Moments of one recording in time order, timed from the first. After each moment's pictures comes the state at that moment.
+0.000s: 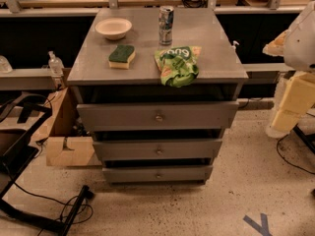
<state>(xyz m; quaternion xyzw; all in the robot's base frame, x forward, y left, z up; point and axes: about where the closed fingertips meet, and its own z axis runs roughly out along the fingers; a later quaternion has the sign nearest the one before) 0.438 -0.217 0.976 -0.60 0.78 -0.03 0.16</state>
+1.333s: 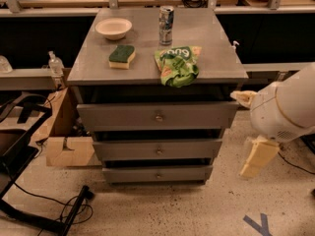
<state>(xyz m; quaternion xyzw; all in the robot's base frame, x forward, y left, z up) 0.431 -0.185 0.864 -0.66 0.72 -0.01 0.23</state>
